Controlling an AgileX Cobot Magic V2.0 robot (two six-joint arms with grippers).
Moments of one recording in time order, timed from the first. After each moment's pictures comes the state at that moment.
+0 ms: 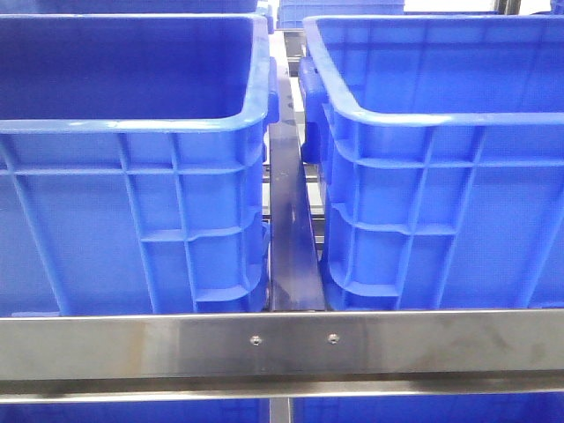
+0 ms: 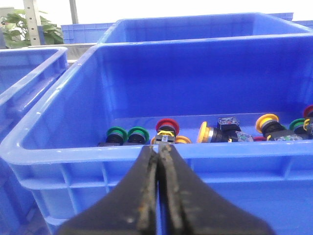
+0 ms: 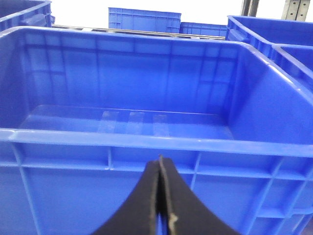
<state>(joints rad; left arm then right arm) 0.03 -0.01 0.00 -0.04 0.04 0.10 -0.02 -0.01 0.03 -0.05 0.01 0.00</state>
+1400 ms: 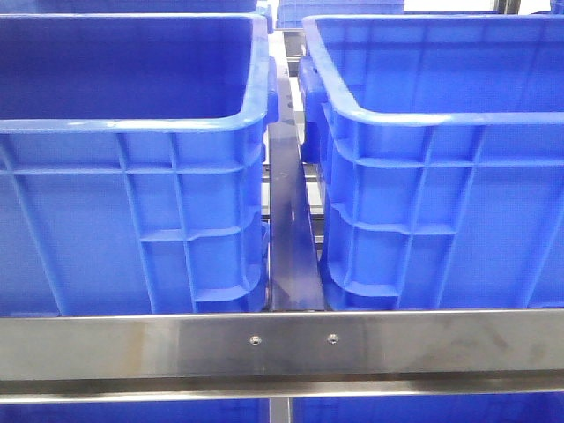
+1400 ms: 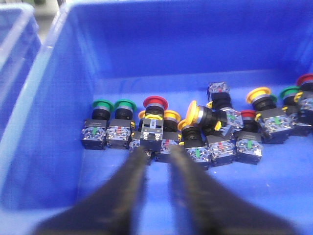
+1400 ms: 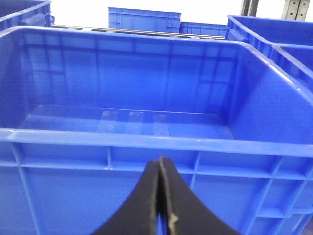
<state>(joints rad) 0.03 0.56 -0.52 -0.04 0.40 0.10 -0.02 -0.01 0.03 -0.05 0.01 0.00</state>
